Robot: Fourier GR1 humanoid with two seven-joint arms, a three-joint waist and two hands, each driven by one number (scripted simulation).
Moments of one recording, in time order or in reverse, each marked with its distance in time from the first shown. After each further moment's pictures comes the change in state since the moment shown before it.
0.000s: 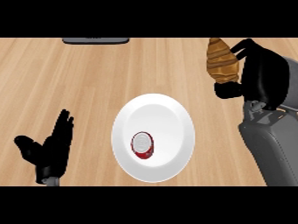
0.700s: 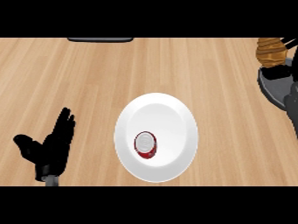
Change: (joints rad) left arm -0.017 0.003 0.018 0.025 0.008 -0.053 -0.021; right arm -0.095 -0.187 -0.299 0.571 -0.089 -0.303 -0.411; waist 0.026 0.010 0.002
